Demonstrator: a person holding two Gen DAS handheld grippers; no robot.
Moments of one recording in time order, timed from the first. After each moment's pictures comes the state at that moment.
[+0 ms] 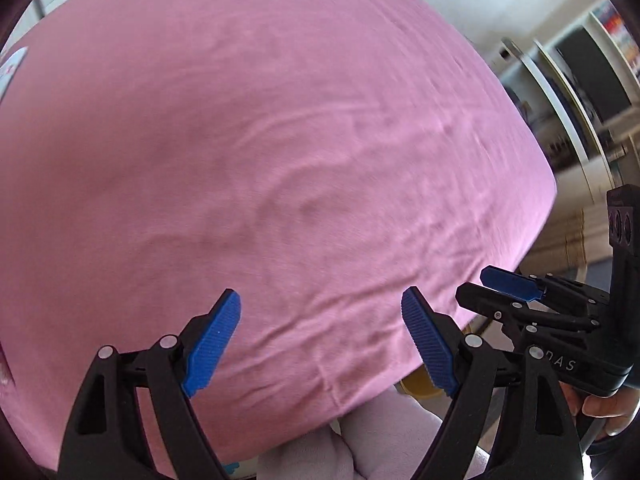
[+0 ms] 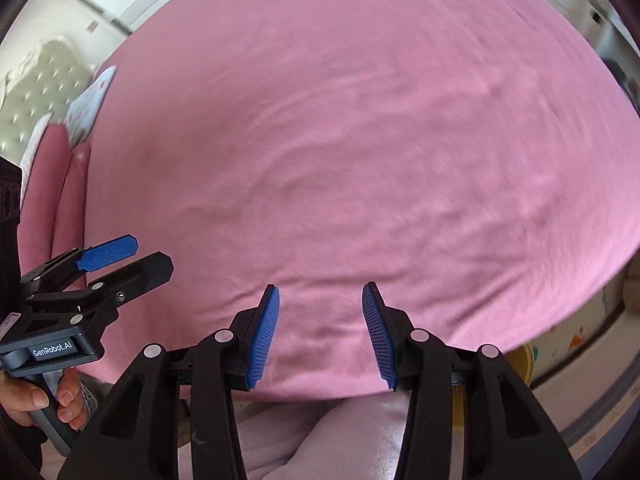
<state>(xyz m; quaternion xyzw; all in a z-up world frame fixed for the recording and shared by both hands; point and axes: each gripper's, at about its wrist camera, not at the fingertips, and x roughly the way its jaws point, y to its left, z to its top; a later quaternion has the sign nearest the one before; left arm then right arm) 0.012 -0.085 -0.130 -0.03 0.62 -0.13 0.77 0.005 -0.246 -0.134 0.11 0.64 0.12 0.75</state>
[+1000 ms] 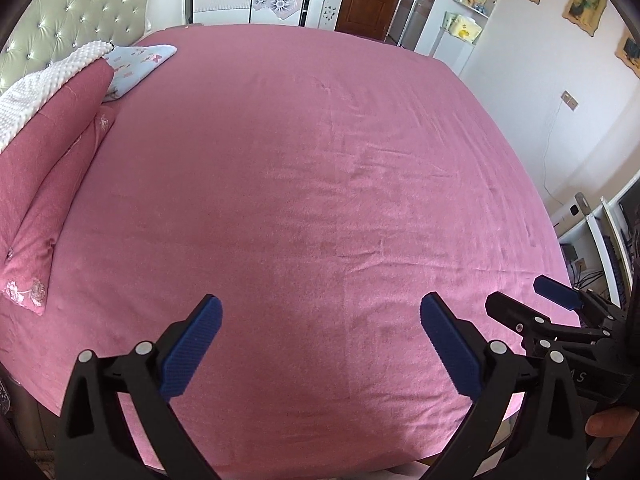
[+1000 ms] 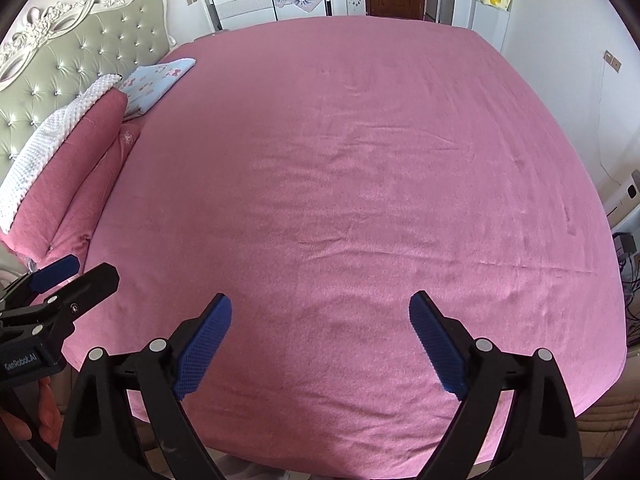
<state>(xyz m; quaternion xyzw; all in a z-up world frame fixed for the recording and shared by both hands) 0.003 0.002 -0.011 -0.12 0.48 0.07 0.87 0.072 -0.182 -0.032 -0.03 0.52 0.20 0.83</state>
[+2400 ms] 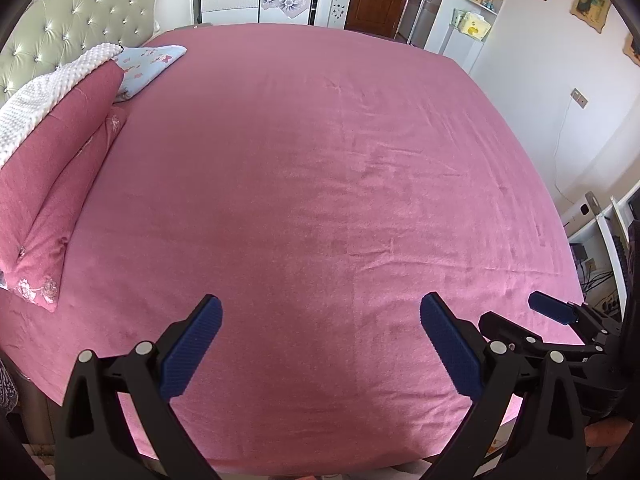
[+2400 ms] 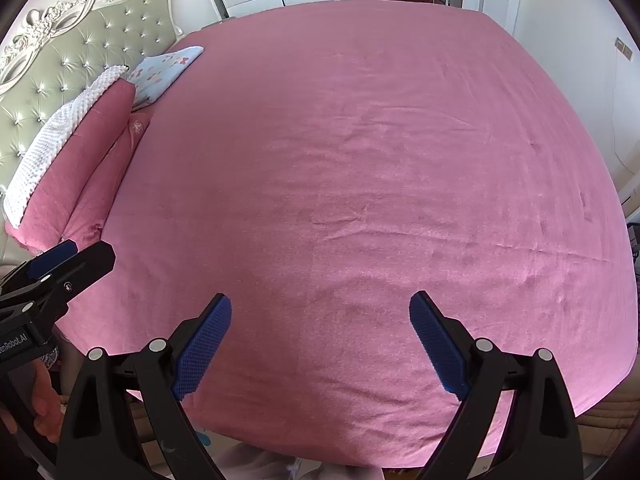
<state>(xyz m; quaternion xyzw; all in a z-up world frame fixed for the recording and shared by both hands) -0.002 -0.003 -0.006 -0.11 0.48 0.09 0.86 0.067 -0.183 -0.043 -0.02 0.55 0.22 0.81</state>
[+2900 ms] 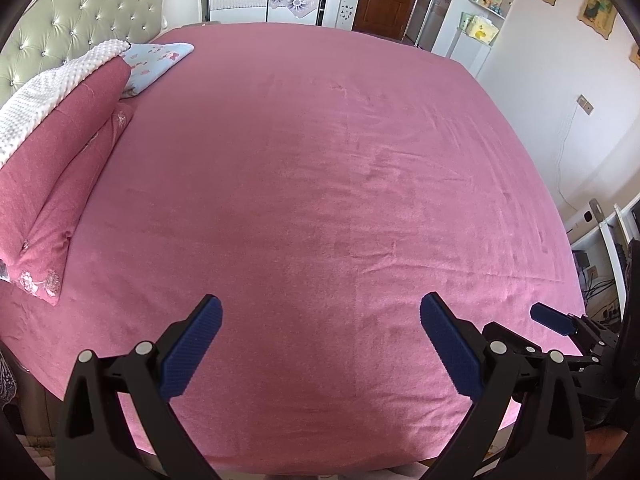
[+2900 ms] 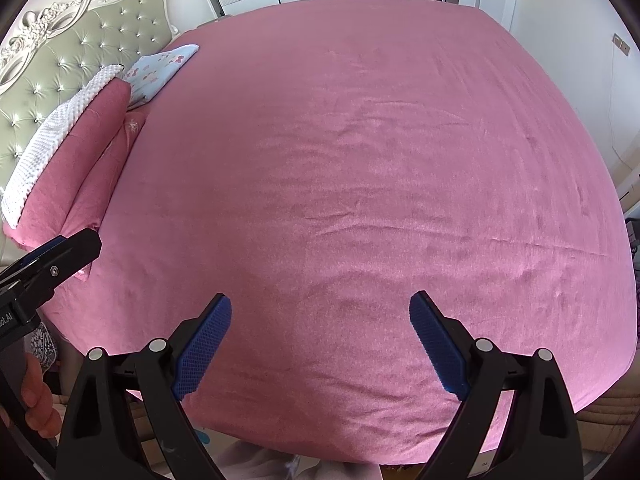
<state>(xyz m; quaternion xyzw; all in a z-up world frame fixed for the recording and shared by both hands) -0.001 -0.004 -0.003 -0.12 0.48 0.11 0.86 0.066 -0.190 -0.046 -0.02 0.55 0.21 0.81</state>
